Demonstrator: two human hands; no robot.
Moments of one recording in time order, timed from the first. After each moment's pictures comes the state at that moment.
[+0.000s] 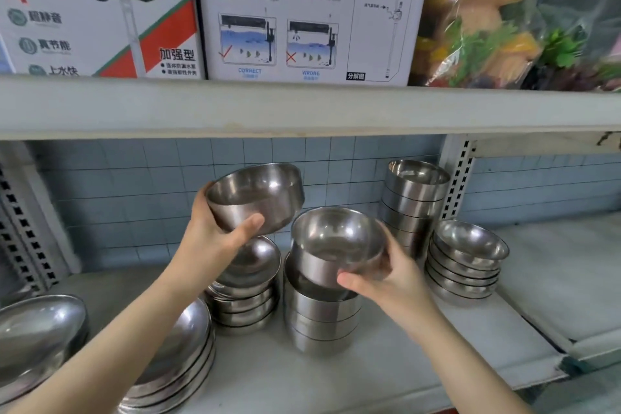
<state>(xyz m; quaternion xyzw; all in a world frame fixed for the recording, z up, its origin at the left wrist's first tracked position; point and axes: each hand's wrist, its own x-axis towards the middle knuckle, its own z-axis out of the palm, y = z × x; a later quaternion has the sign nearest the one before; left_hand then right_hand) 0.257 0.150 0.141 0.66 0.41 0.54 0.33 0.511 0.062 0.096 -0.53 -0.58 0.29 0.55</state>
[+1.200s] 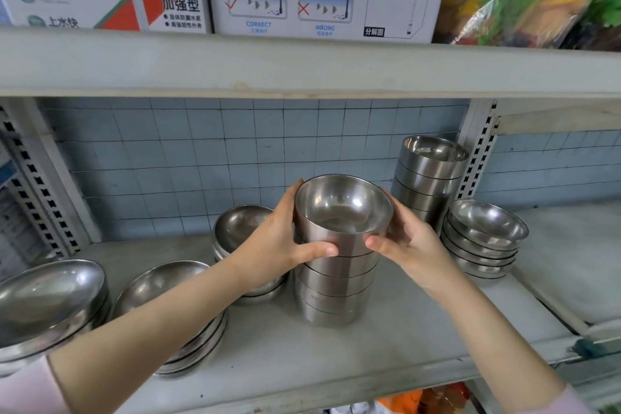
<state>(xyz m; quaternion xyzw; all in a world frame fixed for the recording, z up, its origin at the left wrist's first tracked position) 0.301 0.136 0.113 0.81 0.35 0.33 0.34 0.529 0.077 0.099 -0.45 -0.62 0.36 0.54</state>
